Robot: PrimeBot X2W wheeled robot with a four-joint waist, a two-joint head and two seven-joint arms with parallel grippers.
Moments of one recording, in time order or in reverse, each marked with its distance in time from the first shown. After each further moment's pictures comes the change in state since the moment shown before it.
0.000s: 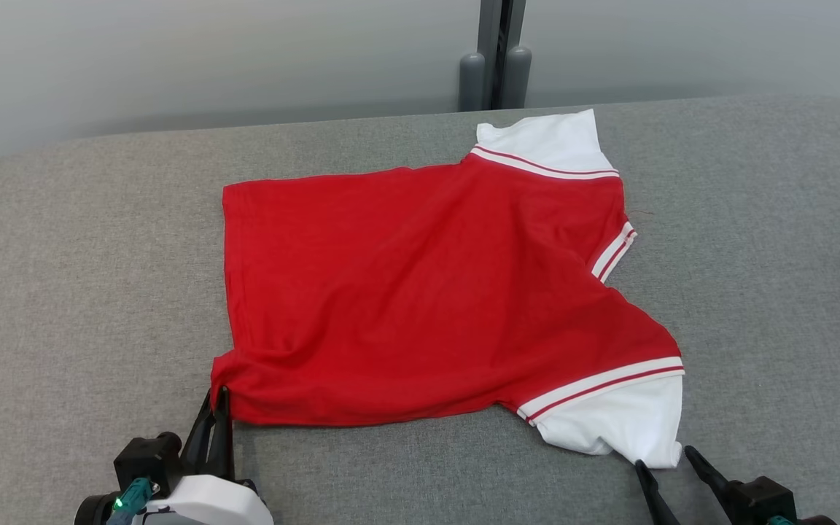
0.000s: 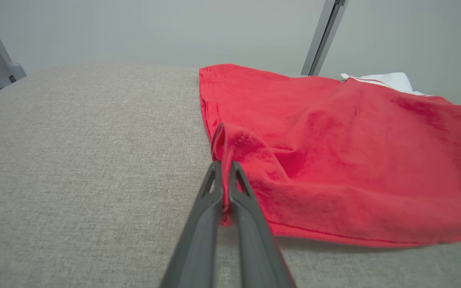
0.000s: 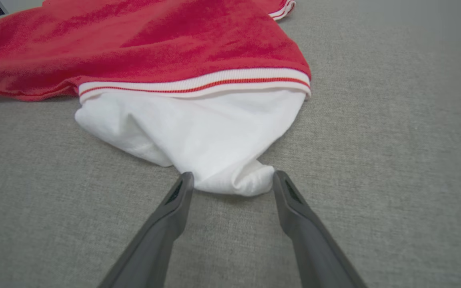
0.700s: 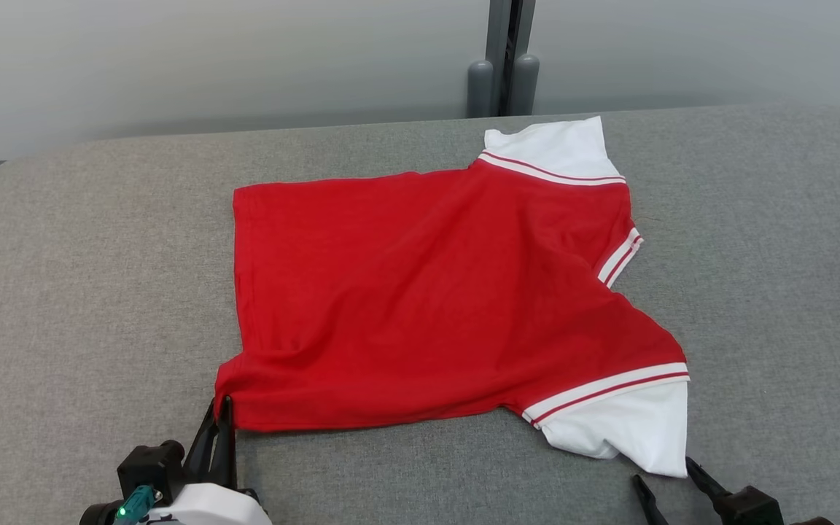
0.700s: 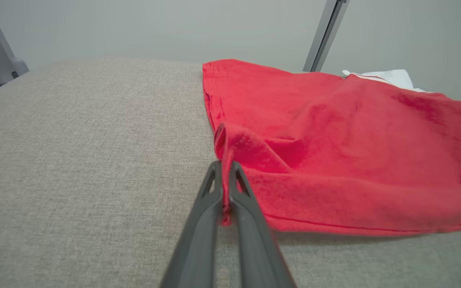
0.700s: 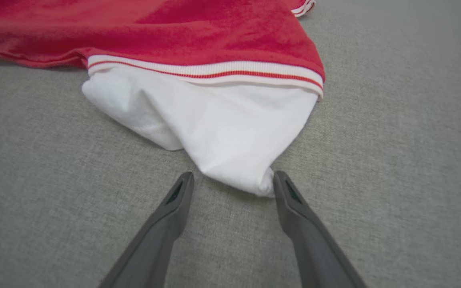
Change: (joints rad) left arm 0.013 0.000 -0.005 0.008 -0.003 -0.006 0.000; right arm 0.007 -0.023 0.010 0.009 -0.089 0.000 0.000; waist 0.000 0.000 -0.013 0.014
